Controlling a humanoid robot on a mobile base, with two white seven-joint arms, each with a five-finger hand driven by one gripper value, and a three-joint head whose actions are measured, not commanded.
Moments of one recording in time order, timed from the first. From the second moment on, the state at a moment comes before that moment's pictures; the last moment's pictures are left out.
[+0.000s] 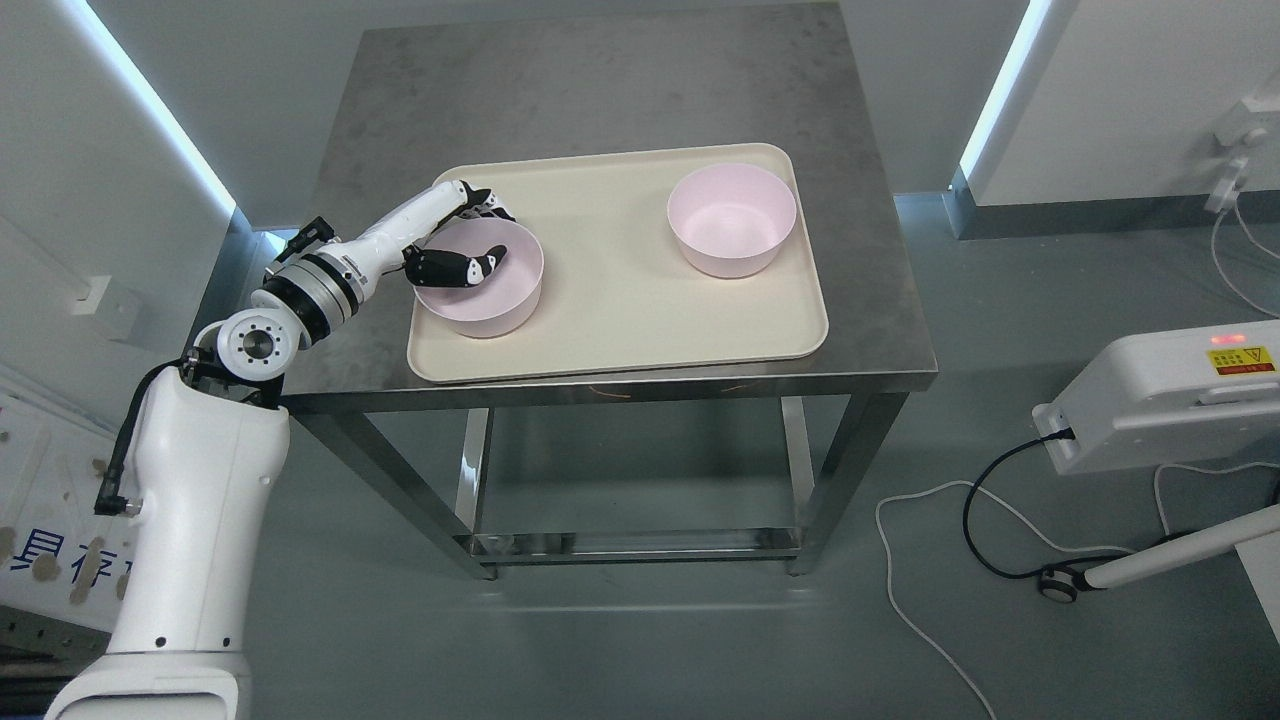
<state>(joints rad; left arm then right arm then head) -0.69 0.31 -0.11 -1.18 -0.47 -0.24 -0.63 0.04 0.00 0.00 0.00 0.00 -0.25 0.00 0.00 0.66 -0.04</state>
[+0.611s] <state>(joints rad) -0.73 0.30 -0.11 -1.17 -0.49 -0.34 -0.66 0.04 0.00 0.00 0.00 0.00 -0.25 0.00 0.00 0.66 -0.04</state>
